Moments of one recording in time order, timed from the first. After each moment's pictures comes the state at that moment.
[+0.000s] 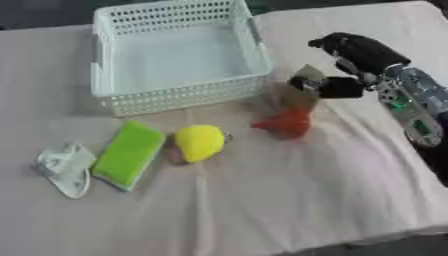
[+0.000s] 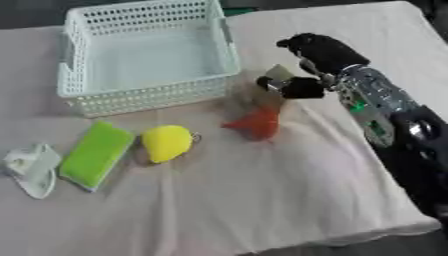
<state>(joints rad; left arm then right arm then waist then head) -0.27 0.36 0.15 -1.99 0.18 -0.58 -0.04 -0.48 -0.66 0.19 -1.51 0.97 0.02 0.27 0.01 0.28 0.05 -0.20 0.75</state>
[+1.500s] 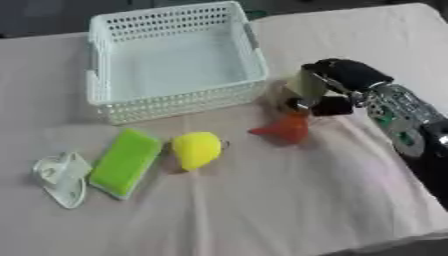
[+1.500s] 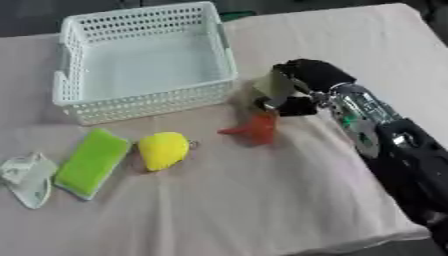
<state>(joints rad) -0.27 0.35 0.15 -1.99 0.17 -0.59 -0.03 -0.50 -0.65 0.20 -1.42 1.00 -0.02 0.28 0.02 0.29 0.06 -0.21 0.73</state>
